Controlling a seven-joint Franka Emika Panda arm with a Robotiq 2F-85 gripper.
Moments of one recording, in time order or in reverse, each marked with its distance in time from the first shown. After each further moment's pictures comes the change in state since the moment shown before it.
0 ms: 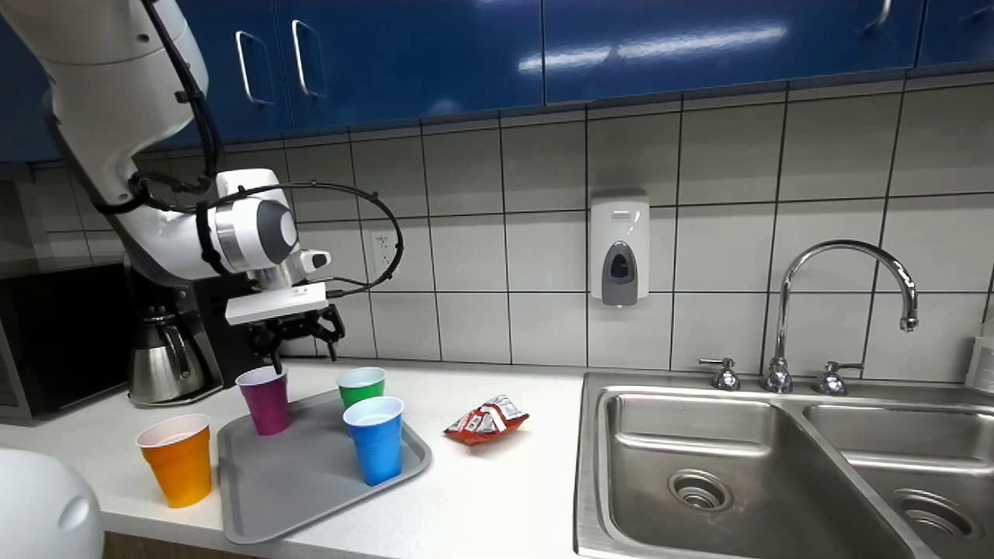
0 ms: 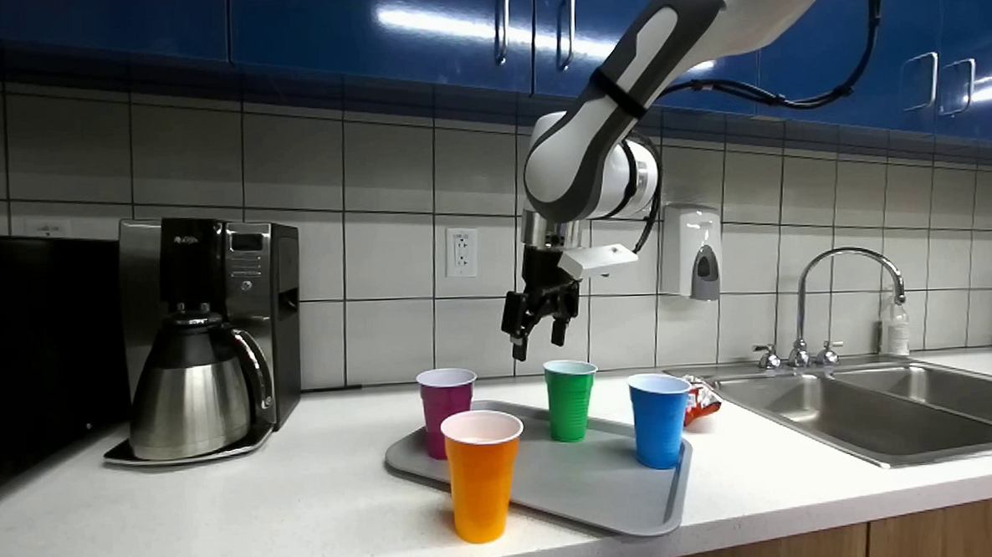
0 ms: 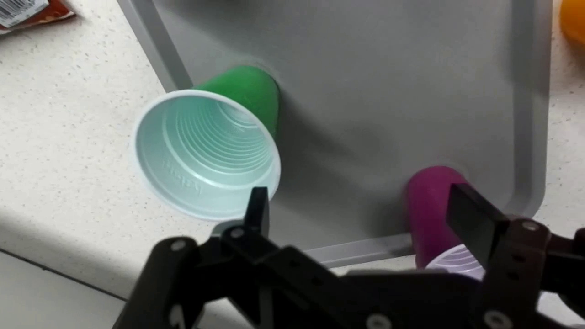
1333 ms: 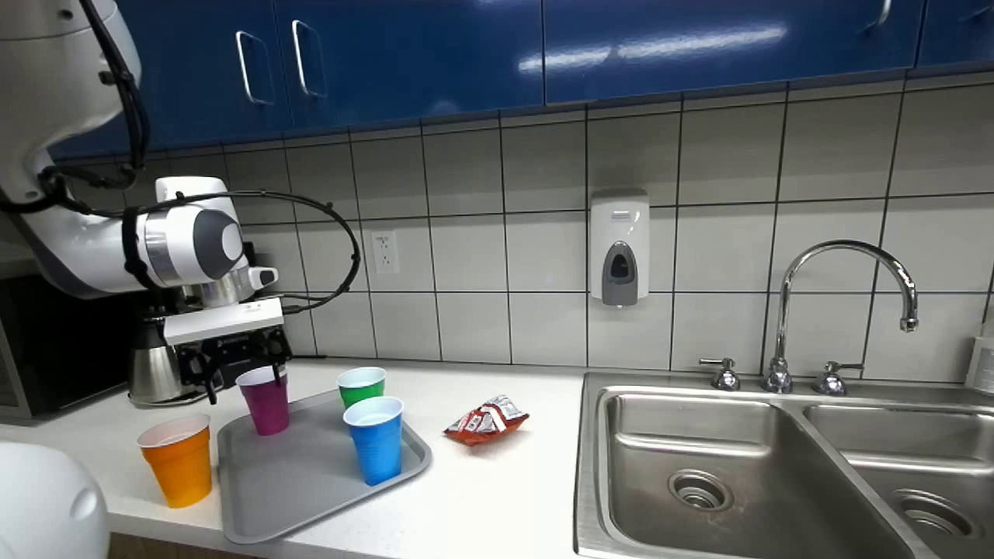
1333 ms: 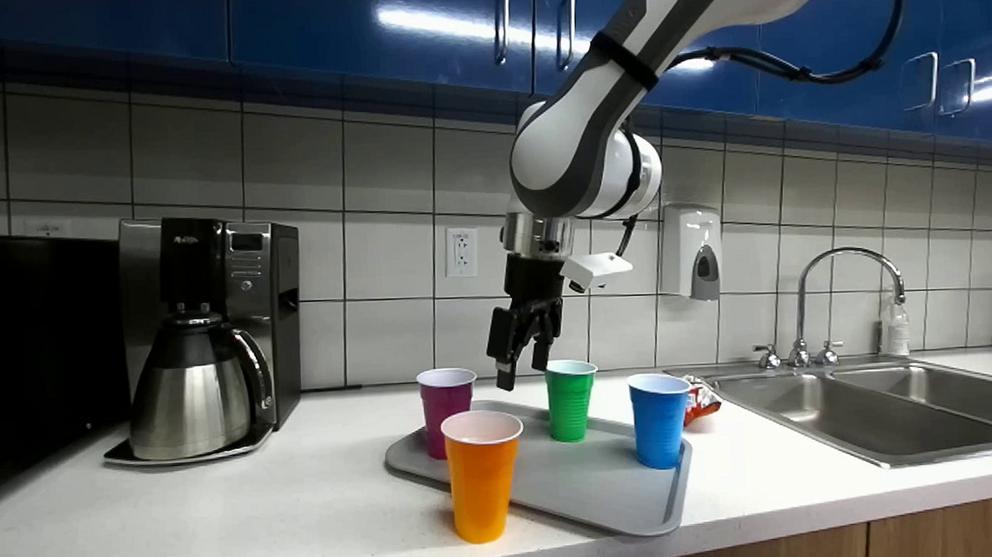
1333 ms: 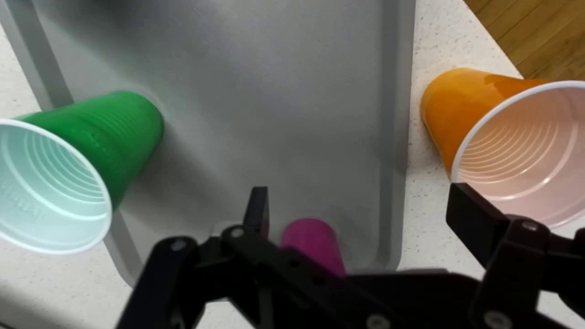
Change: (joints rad) arm 0.037 -0.091 0.094 -0.147 0.111 -0.002 -0.166
